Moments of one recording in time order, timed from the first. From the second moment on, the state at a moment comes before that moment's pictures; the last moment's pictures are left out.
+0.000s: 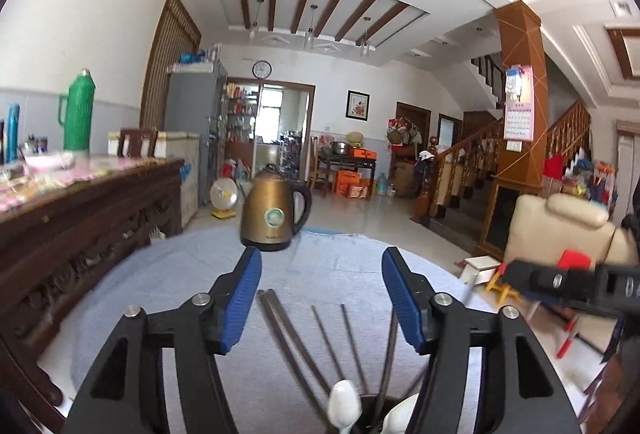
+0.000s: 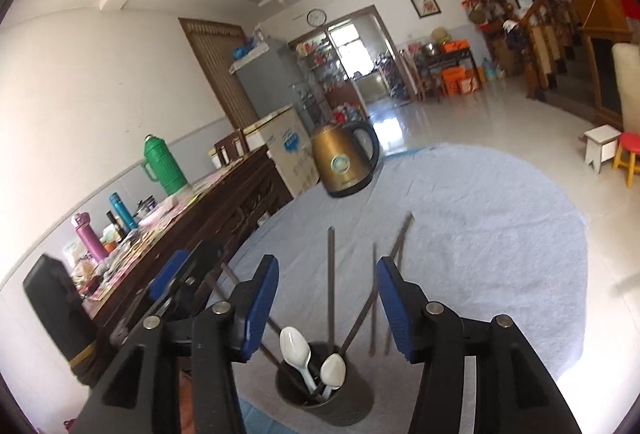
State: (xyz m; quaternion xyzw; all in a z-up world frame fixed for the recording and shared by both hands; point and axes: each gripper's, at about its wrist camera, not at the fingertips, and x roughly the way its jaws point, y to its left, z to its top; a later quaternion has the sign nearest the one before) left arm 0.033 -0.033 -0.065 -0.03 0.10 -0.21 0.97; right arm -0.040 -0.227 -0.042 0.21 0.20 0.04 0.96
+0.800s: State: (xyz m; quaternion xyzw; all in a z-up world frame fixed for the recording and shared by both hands) left arm 0.042 0.006 -0.085 -0.06 0.15 -0.16 0.97; right arm 0.025 -0.262 -0.080 0.31 0.25 0.05 0.92
